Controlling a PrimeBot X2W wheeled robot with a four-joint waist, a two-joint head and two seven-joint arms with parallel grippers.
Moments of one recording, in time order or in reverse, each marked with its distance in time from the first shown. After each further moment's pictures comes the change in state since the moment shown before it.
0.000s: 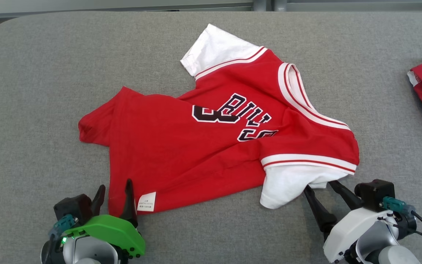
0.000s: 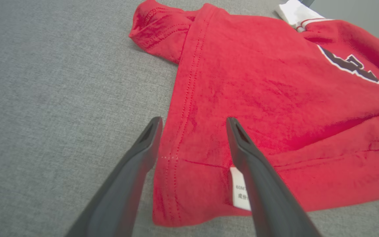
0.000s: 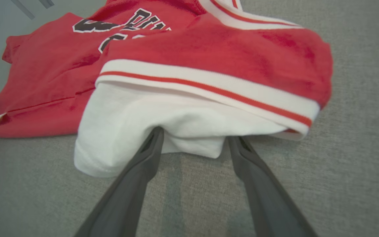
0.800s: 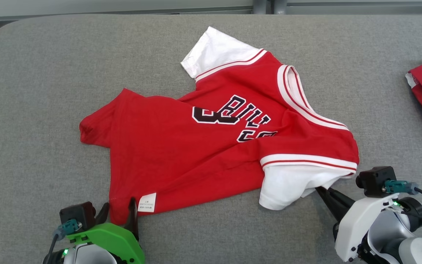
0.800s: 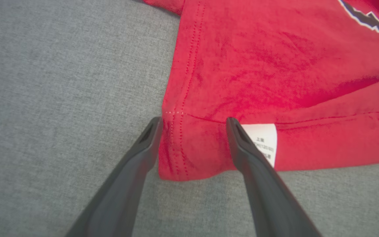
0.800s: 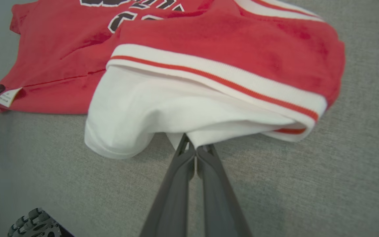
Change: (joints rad) left arm 0.024 0.035 -0.040 -0.032 -0.027 0.021 0.119; right arm -0.018 -0.088 0.013 -0.131 0.105 0.000 0.313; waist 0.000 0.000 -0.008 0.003
